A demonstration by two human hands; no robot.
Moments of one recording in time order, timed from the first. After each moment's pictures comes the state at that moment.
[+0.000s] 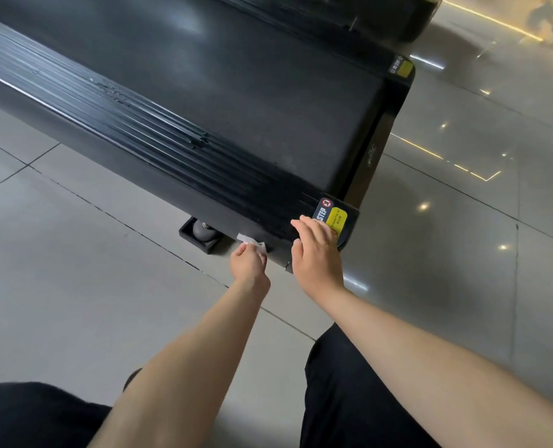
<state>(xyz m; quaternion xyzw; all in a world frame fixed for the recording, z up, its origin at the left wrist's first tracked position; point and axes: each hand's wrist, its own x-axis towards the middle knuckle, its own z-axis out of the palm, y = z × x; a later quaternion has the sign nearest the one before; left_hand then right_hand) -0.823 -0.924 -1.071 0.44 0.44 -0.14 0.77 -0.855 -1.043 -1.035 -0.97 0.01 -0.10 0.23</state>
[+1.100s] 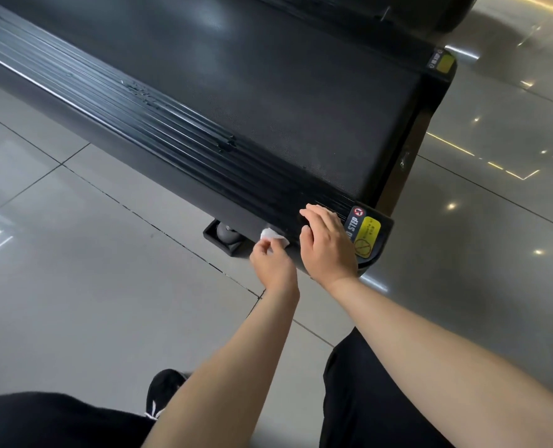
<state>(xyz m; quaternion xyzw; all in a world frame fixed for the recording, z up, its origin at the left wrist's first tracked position) -0.813 -0.929 -1.062 0.56 0.41 -0.02 0.72 -0.805 -1.019 -1.037 -0.96 -0.04 -0.12 0.25</state>
